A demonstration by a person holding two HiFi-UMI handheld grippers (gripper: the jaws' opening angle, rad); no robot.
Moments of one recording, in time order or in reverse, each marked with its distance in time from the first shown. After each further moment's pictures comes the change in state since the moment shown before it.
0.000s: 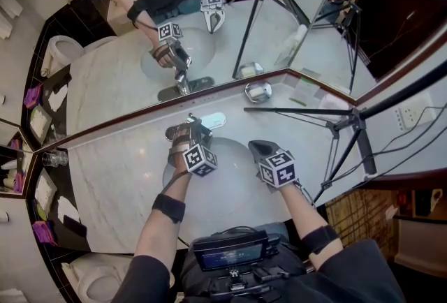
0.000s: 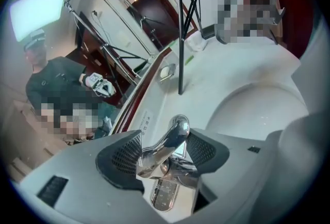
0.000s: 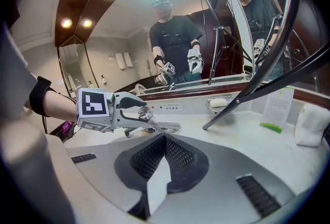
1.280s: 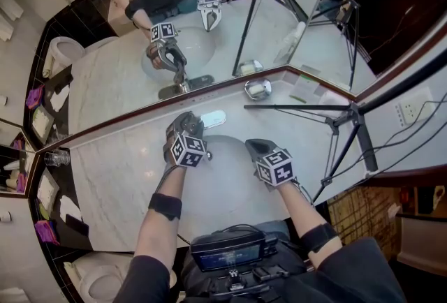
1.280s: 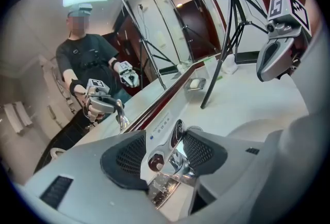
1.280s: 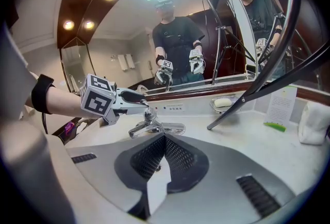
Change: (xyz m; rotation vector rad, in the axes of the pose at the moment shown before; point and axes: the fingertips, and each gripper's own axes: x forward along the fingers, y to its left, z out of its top) left arm -0.018 0.054 -0.008 -0.401 -0.058 0.058; right arm 0.002 0.010 -0.001 0.002 -0.013 0.027
